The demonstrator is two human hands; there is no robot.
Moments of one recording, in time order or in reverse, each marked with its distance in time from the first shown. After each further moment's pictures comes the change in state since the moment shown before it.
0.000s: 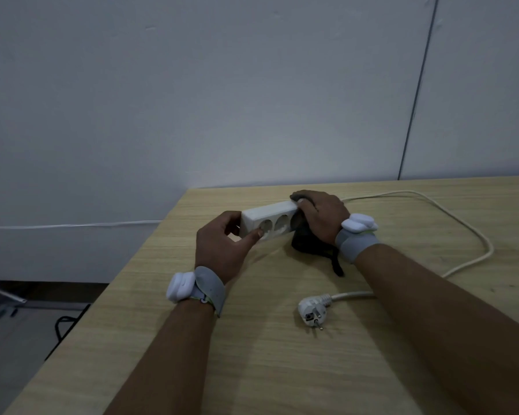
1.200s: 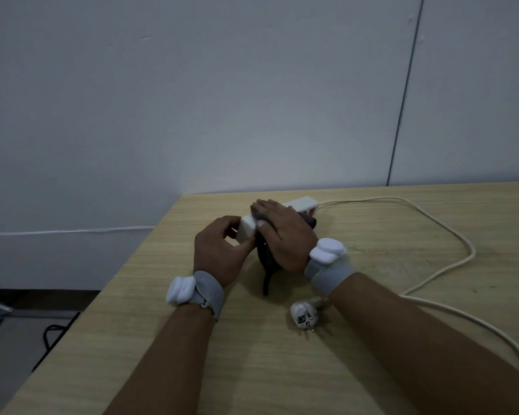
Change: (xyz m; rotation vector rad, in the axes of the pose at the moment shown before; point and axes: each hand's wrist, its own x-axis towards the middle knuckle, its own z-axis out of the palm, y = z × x) left_hand -0.003 0.008 0.004 0.014 -0.009 0.066; right_hand -0.037 -0.067 0.019 0.068 -0.074 -0.156
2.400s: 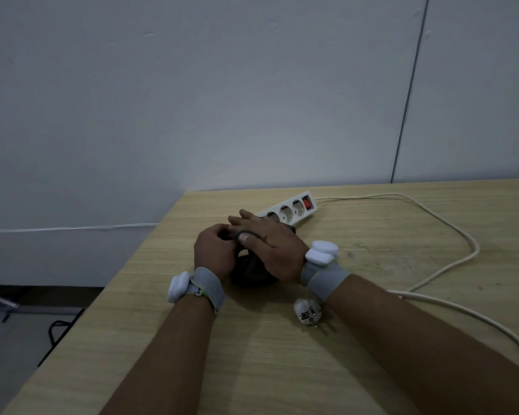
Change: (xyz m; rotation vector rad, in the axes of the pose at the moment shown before) left_hand 0.005 -0.023 0.004 -0.037 -0.079 -0.460; right_hand -0.006 -0.022 0.011 0.223 -0.214 -0.140
